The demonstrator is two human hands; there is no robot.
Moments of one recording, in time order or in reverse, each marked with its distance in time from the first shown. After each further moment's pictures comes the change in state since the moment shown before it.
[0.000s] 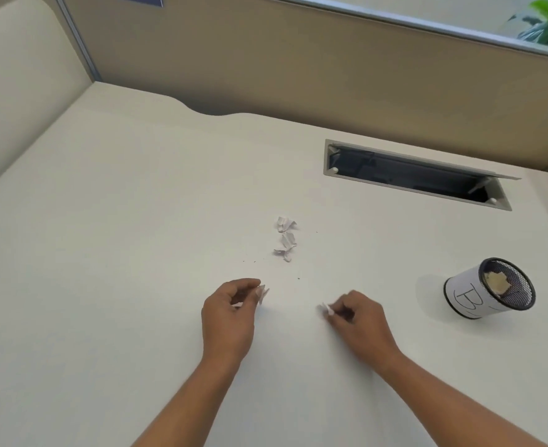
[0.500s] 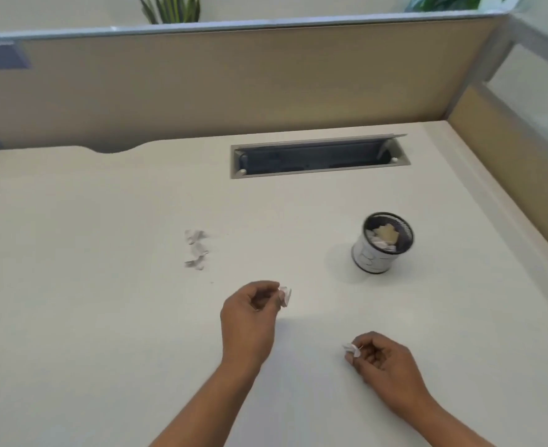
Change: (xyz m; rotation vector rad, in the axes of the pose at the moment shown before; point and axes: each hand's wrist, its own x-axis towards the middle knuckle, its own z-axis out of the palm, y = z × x) left_hand -0.092 0.022 0.147 0.125 -0.266 0.095; right_hand -0.130 0.119 -0.101 0.533 0.096 0.214
